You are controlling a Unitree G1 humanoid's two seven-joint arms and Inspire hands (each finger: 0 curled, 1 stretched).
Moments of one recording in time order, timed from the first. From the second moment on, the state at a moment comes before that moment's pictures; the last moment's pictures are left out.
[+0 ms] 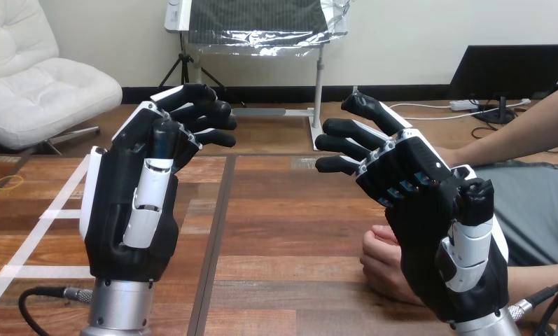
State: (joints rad) left arm 0.11 -0.01 0.02 -0.11 -0.33 -0.54 -0.35; right arm 0.24 -0.12 0.10 -0.26 0.39 -0.49 0.49
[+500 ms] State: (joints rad) left arm 0.11 -0.01 0.02 -0.11 -0.32 -0.54 -0.34; right arm 0.24 -0.12 0.10 -0.26 0.39 -0.48 0.49
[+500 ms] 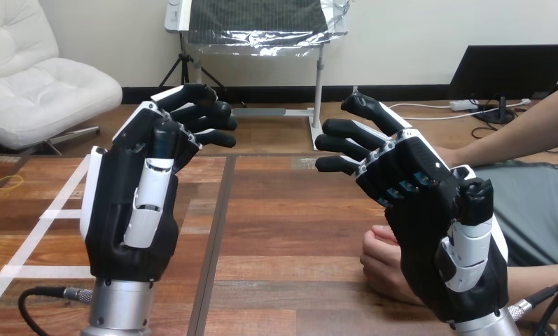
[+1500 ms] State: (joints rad) left arm 0.10 0.02 0.04 -0.08 -0.06 -0.62 -0.22; right arm 0.24 -0.12 0.10 -0.26 0.39 -0.48 0.49
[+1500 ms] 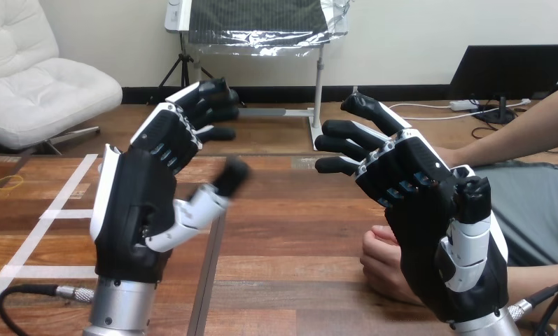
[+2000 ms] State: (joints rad) left arm 0.04 0.06 0.12 -0.02 0.04 -0.65 -0.10; right arm 0.24 -0.12 0.10 -0.26 0.39 -0.48 0.49
